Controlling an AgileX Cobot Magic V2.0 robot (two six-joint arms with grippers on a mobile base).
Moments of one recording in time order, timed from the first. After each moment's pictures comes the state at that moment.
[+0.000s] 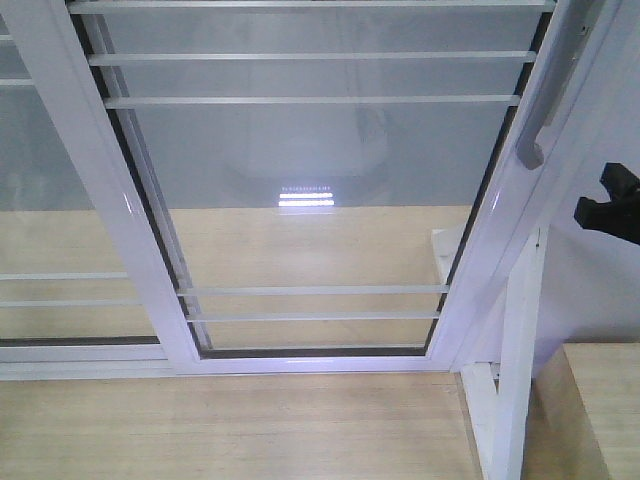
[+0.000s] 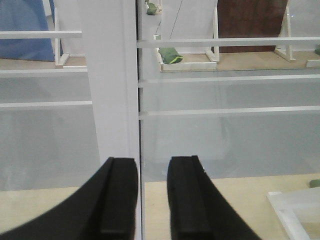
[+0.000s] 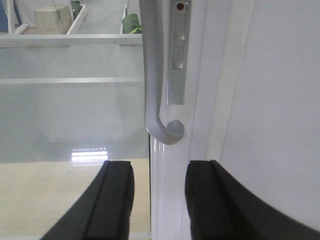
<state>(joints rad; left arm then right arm) -0.07 0.74 -0.50 0.02 0.05 -0.03 -0.02 1.08 -0.46 0.07 -0.24 -0.07</state>
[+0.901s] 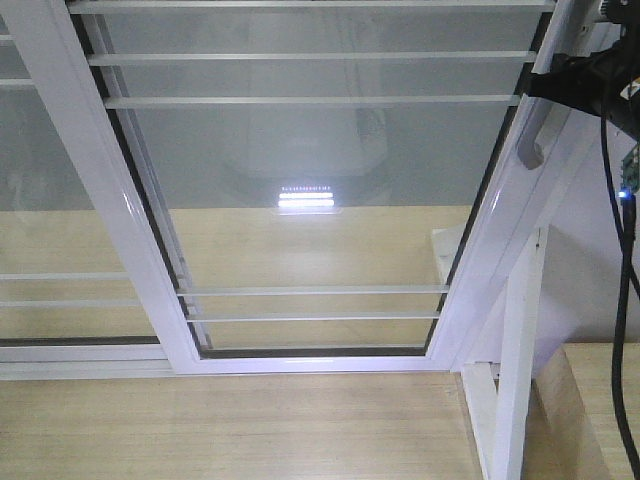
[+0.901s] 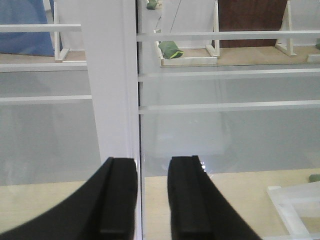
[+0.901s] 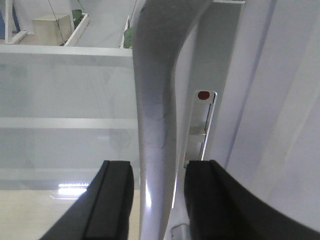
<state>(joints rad) -0.07 0.74 -0.50 0.02 0.07 -0.03 -0.02 1.67 -1.06 0.03 -0.25 -0.07</state>
